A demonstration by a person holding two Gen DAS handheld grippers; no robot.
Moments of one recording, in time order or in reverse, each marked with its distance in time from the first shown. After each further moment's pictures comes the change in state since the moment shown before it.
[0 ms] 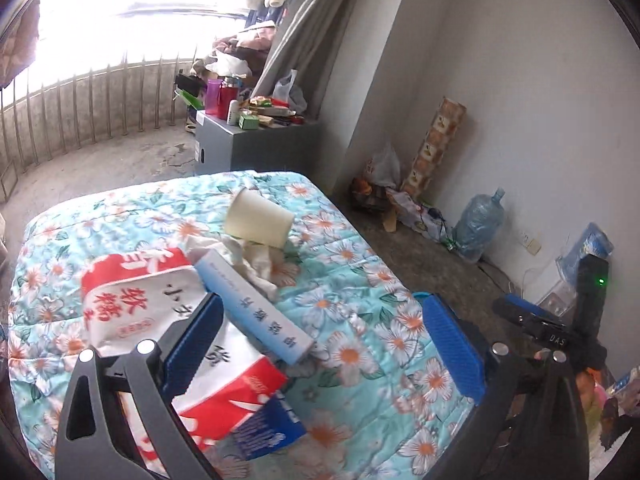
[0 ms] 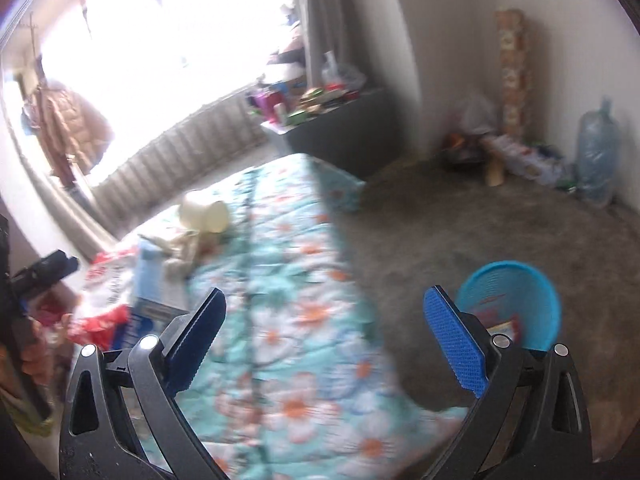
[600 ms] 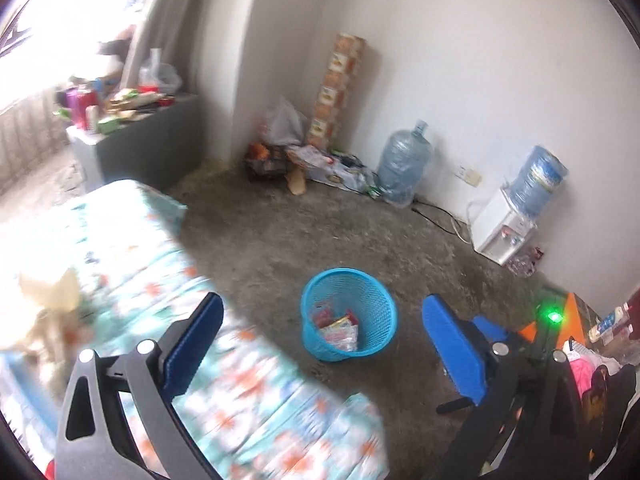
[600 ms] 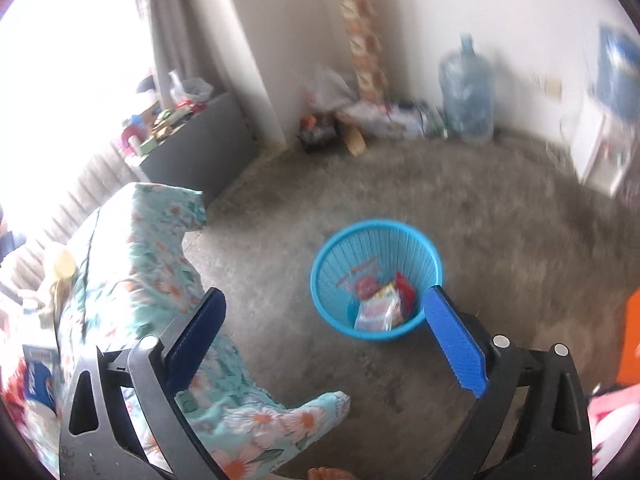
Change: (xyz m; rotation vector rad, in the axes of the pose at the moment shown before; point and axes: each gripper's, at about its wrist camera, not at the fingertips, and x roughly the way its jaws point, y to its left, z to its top) left arm 0.136 -0.193 0.030 0.223 0.165 -0.212; right arm -0.029 -0.136 -0.043 0.244 -0.053 -0.420
